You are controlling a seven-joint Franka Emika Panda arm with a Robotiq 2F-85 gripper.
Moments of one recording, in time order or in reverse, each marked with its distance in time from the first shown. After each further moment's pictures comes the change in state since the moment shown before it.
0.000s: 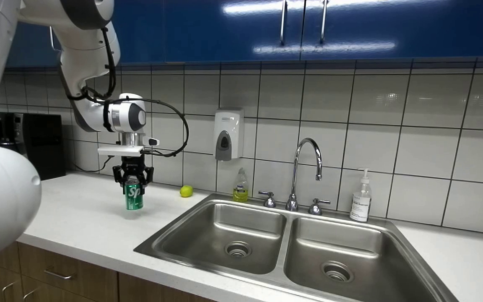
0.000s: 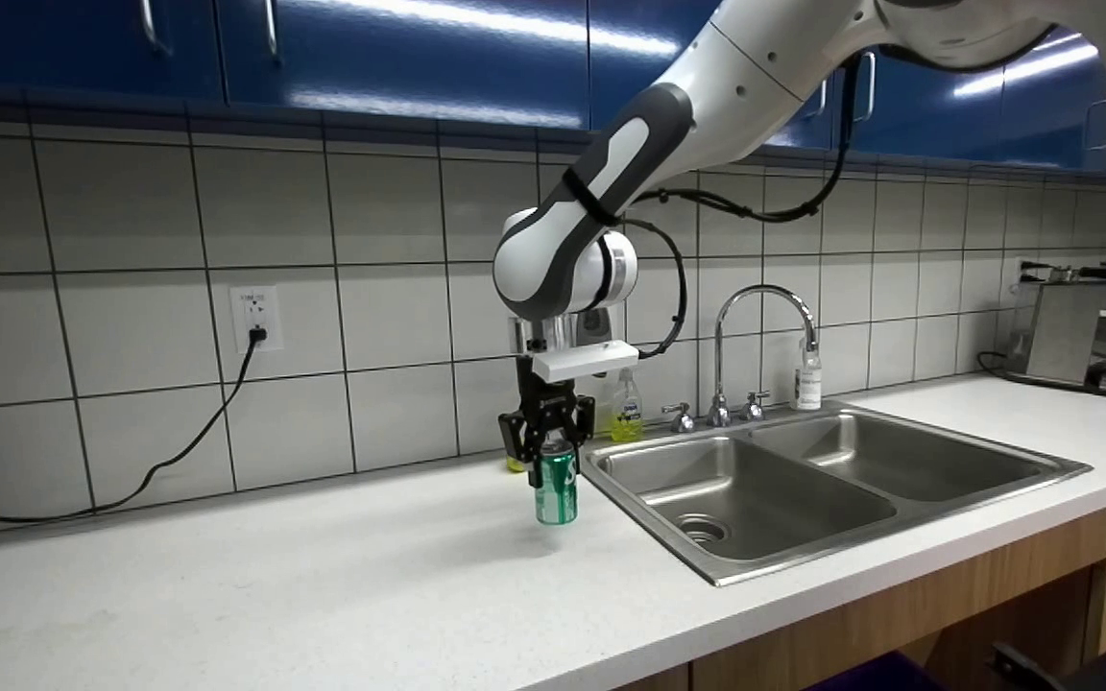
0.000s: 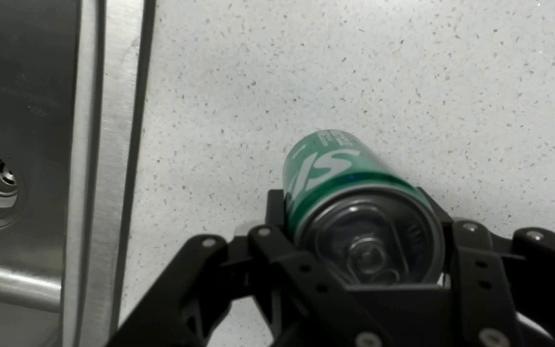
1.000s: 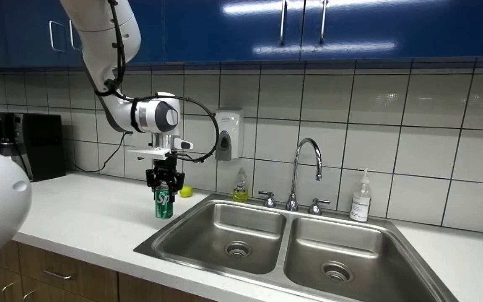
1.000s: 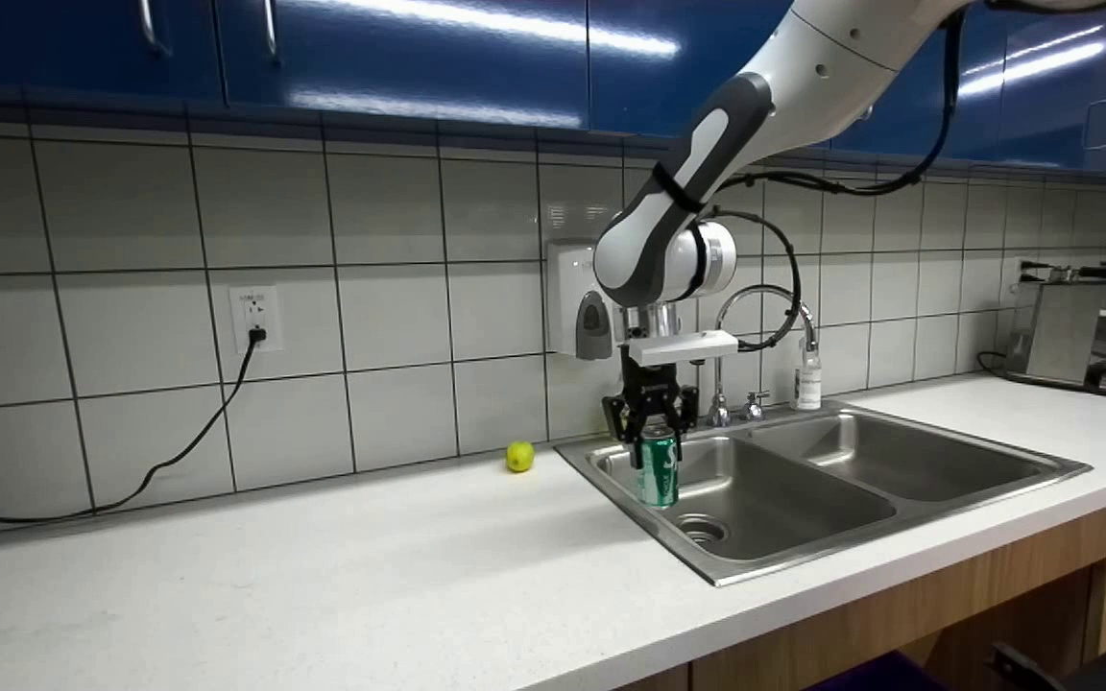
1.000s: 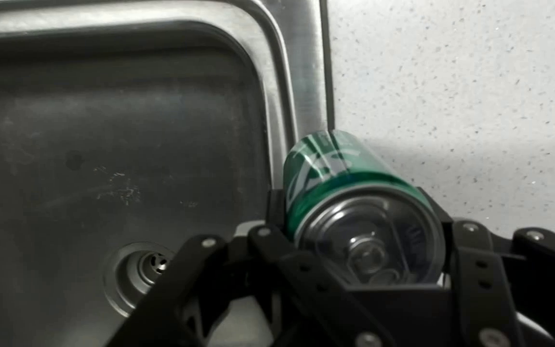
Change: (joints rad) arm -0.145 -0.156 -0.097 -0.210 0.060 0.024 0.029
